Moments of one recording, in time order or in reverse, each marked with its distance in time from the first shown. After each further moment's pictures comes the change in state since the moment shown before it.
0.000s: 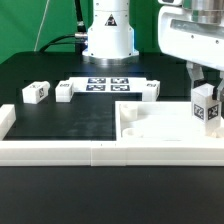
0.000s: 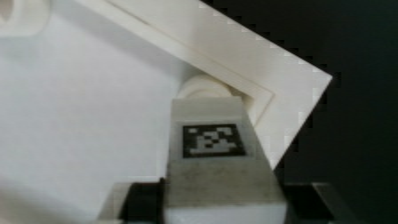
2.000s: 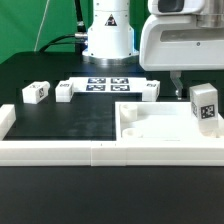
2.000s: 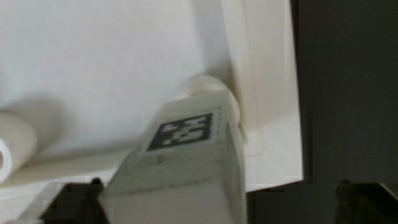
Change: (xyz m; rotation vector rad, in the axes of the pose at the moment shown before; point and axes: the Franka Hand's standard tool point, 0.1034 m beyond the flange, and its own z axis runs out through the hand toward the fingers) arm -0.002 0.000 0.004 0.018 -0.013 -1.100
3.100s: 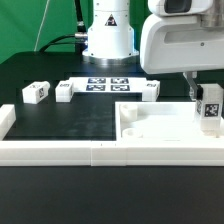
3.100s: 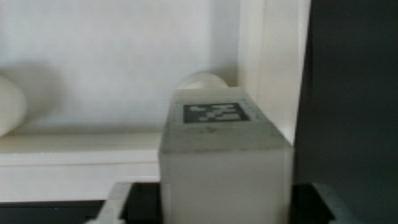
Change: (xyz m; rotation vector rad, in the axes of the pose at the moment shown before) arm 0.000 0.000 0.000 0.001 0.000 -0.099
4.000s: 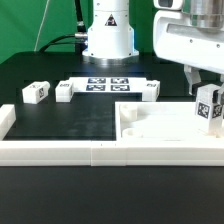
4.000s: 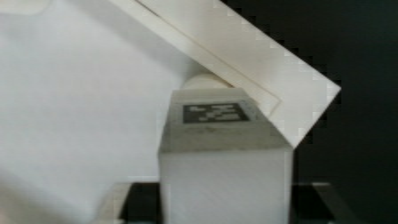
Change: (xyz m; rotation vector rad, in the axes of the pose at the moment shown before) arm 0.000 0.006 0.001 -0.018 0.010 1.137
